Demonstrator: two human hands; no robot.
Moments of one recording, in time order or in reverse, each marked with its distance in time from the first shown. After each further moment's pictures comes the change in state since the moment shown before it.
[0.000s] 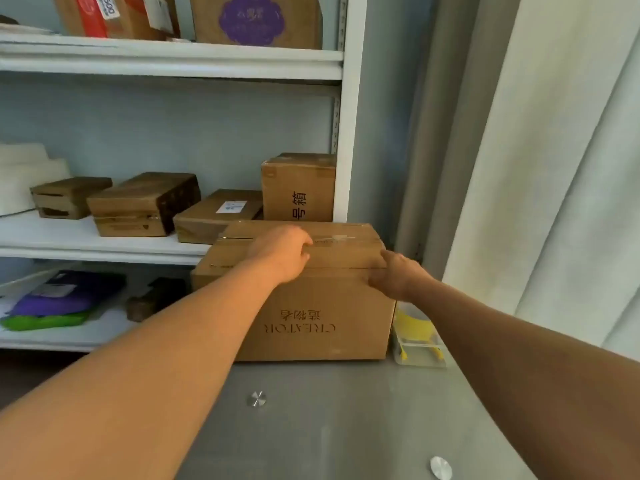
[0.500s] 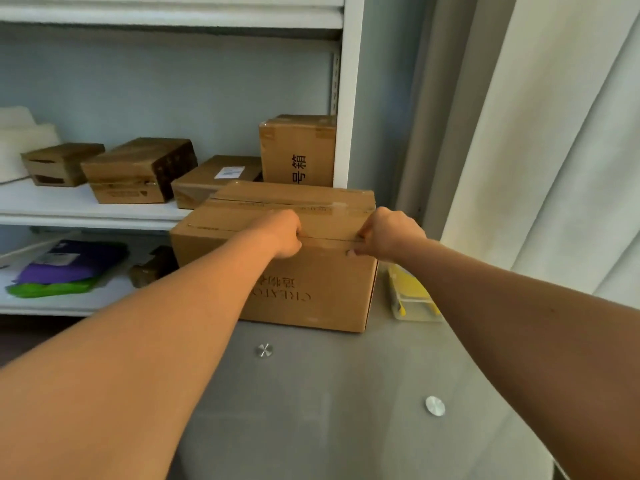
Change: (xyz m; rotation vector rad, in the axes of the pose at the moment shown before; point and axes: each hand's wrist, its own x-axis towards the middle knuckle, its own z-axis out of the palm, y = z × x) left_hand -0.014 -0.016 0.019 -0.044 -0.275 -0.113; right_hand -0.024 -0.030 -0.003 -0.053 0.035 -0.016
